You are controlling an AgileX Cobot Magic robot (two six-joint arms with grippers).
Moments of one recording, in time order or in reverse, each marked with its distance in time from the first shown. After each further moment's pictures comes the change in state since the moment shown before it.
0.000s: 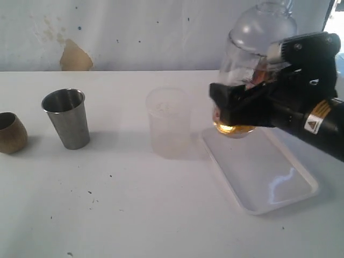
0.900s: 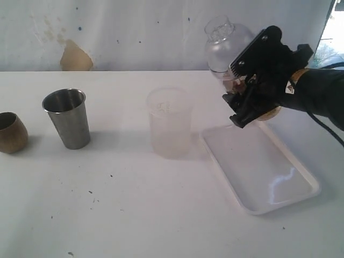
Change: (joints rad) left arm 0.000 0.000 0.000 0.000 -0.002 0.000; right arm -0.131 0.246 -0.281 0.062 0.298 -0.697
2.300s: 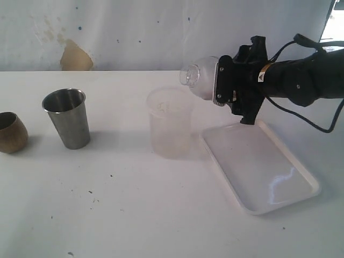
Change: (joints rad) left arm 0.000 0.000 0.000 0.000 0.000 0.000; right arm -0.042 0.313 -0.267 0.000 0.056 -0.684
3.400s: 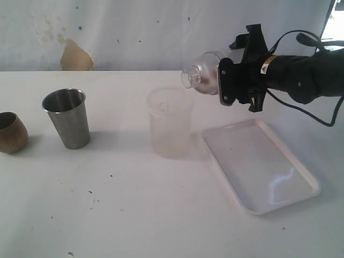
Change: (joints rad) left arm 0.000 0.000 0.000 0.000 0.000 0.000; right arm -0.032 0.034 -0.030 0.027 -0.143 -0.288
